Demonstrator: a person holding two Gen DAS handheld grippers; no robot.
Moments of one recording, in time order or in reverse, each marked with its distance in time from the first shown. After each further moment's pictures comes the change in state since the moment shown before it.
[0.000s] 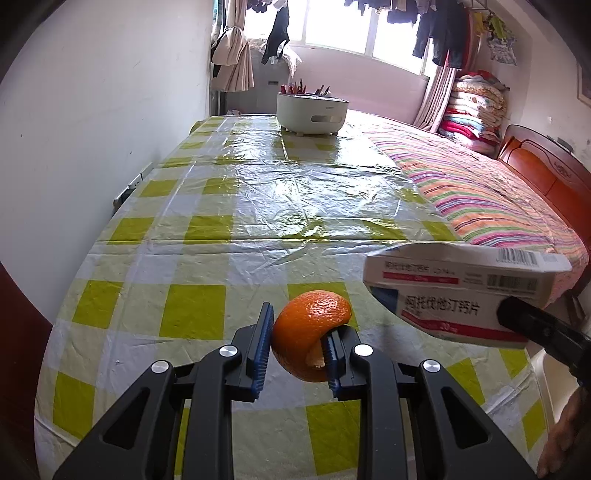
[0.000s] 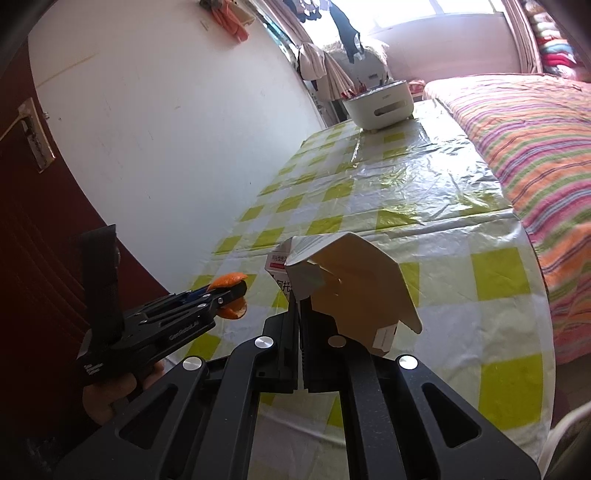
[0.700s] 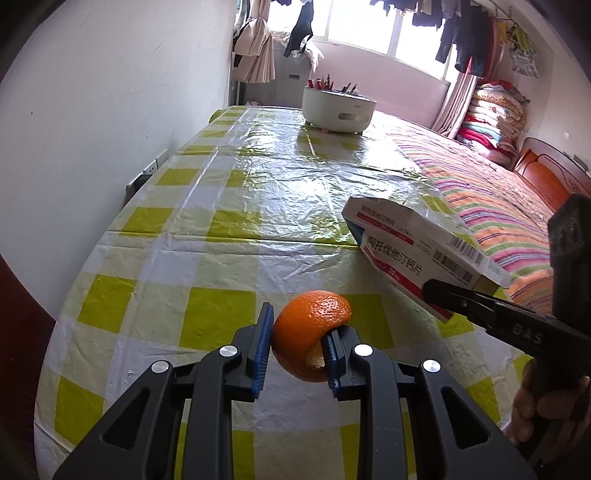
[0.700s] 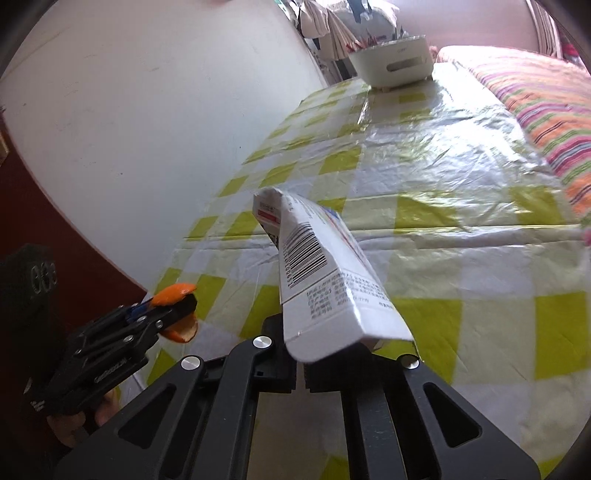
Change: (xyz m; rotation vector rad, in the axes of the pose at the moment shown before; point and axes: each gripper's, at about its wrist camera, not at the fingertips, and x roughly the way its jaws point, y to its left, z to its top) left arm 0.017 0.027 0.010 -0.065 0.020 0.032; right arm 0.098 -0.018 0.034 -0.016 0.170 0.006
